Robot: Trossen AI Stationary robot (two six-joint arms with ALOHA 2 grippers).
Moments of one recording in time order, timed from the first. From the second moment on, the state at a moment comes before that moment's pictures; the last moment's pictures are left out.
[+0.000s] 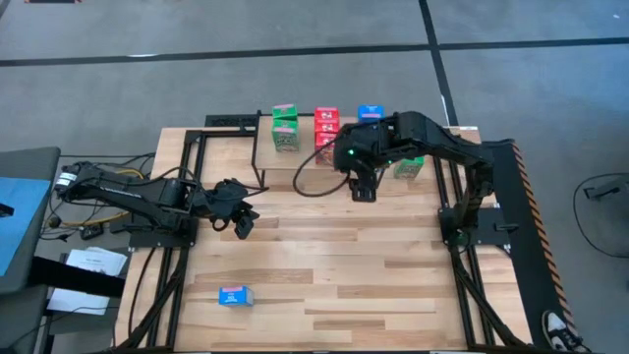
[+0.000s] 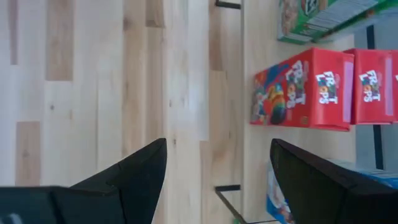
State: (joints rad) left arm -0.16 0.93 0.76 -0.62 -0.35 -0.77; right arm -0.06 1.84 2.31 -1.57 0.18 -0.12
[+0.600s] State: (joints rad) left arm -0.16 0.93 0.76 -0.62 -0.35 -0.77; right arm 0.13 1.61 1.96 -1.57 0.18 0.17
